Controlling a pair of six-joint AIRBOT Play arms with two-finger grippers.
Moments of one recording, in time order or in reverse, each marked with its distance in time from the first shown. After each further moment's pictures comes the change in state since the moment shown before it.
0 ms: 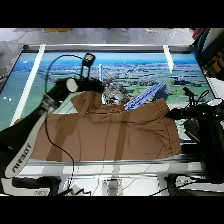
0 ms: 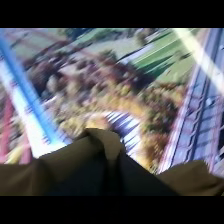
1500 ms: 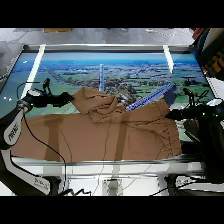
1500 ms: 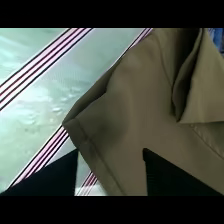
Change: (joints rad) left arm 0.592 -0.231 -0.144 -0.480 -0.278 0.093; right arm 0.000 0.000 0.000 -0.027 0.002 -0.001
